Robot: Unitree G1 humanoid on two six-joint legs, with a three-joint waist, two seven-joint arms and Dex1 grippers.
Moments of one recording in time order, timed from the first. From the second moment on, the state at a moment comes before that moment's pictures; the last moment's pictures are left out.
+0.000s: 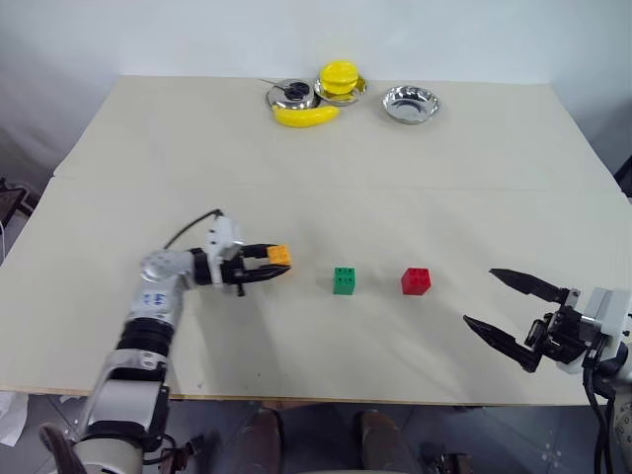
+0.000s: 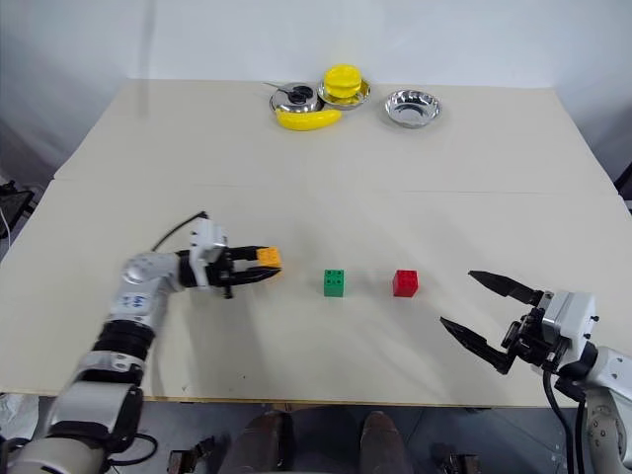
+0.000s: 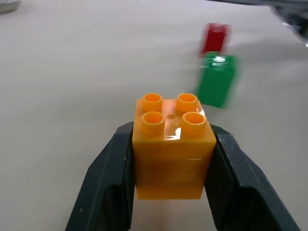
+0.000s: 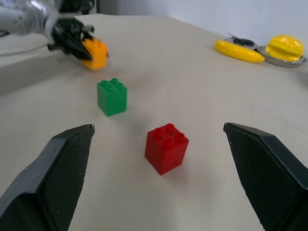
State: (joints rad) left arm -0.66 0.54 0.02 0.63 -0.32 -0.15 -1.39; right arm 0.19 -0.67 -0.44 -0.19 0.65 -0.06 1.18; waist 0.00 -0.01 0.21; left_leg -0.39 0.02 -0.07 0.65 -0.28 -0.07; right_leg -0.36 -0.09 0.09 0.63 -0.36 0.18
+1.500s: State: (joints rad) left arm -0.63 0.71 0.06 0.79 -0.28 -0.31 -1.50; right arm 0.10 -0.75 -0.42 -0.08 0.65 0.00 1.32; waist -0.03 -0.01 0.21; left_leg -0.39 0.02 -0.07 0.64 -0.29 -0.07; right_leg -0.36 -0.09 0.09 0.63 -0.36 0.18
